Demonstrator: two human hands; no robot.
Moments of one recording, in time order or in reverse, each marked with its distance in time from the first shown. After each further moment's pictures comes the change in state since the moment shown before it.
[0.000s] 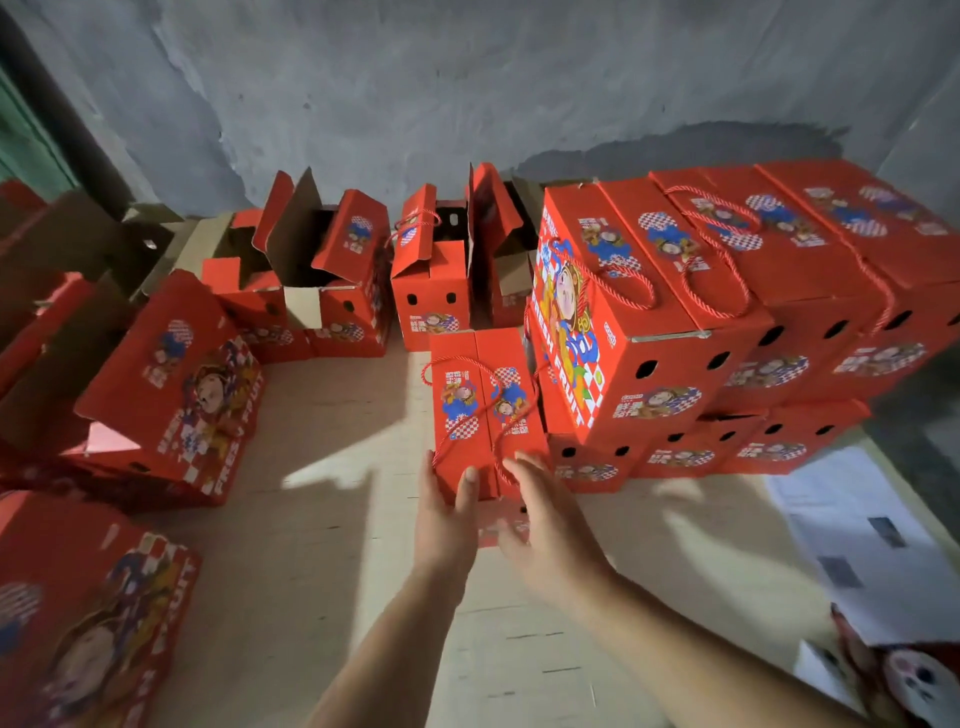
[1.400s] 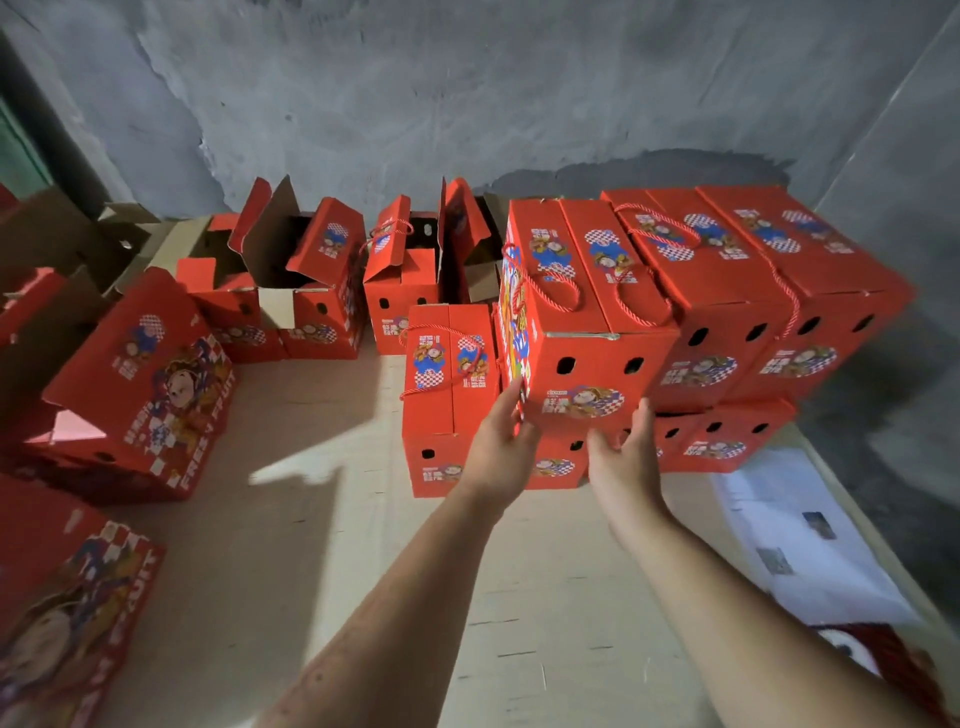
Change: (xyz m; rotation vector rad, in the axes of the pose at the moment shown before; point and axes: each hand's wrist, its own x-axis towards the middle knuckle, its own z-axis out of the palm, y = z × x) left_hand -0.007 0.063 0.088 0.136 -0.416 0.202; right_hand 0.020 0.029 -0.103 0.376 0.438 0.555
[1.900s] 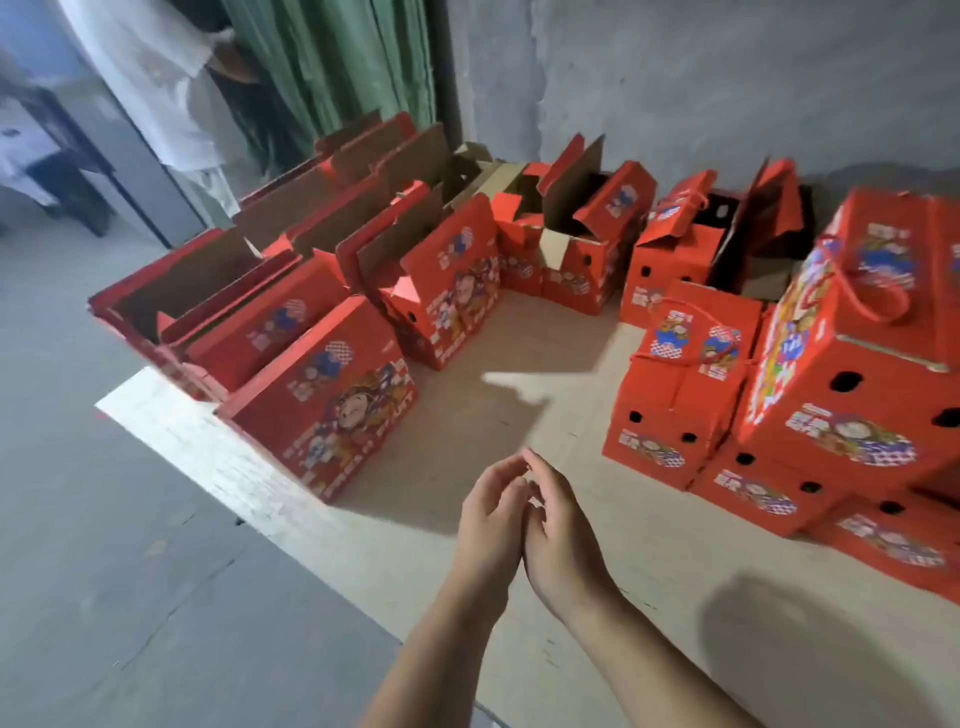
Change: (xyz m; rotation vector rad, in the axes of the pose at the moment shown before) left_hand -0.216 -0.016 -0.065 -0.261 0.827 -0.256; right_hand -0.191 0.004 0.083 -0.151 -1.020 -0.400
